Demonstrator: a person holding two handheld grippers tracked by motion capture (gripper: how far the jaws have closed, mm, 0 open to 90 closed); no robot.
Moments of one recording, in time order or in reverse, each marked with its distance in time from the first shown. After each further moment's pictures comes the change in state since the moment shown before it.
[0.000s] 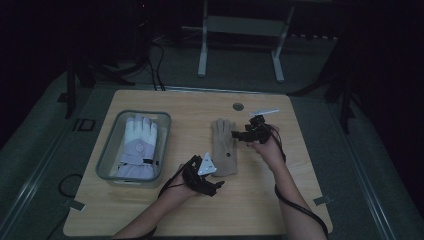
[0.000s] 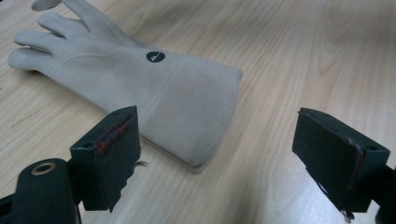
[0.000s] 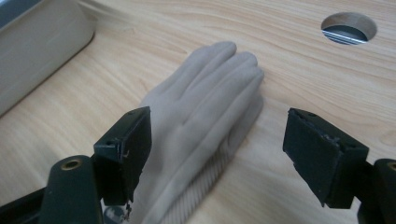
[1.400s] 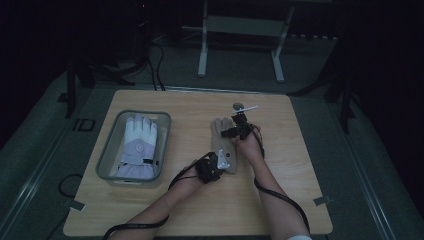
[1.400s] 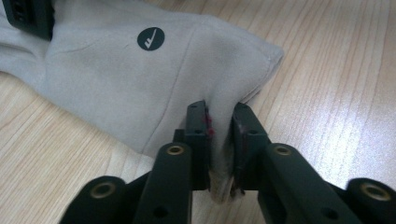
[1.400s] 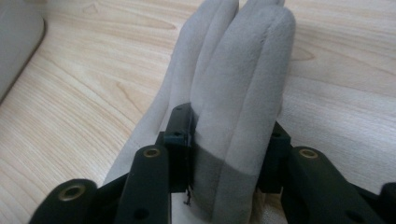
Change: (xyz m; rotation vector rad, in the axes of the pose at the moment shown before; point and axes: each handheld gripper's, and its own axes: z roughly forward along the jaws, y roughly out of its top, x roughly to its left) left arm 0.007 0.016 0.044 0.214 0.041 0.090; right arm 0.006 0.012 0.073 0.187 -0.017 0.194
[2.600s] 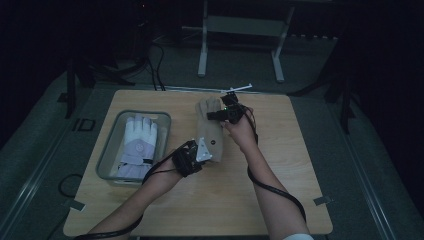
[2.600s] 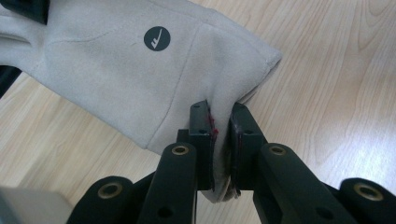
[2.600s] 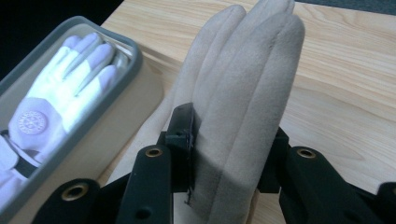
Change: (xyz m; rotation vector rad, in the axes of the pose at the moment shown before) left arm 0.021 0.004 -0.111 -0.012 0.102 0.026; right arm 0.080 0.051 -0.067 -0.134 0.093 -0.124
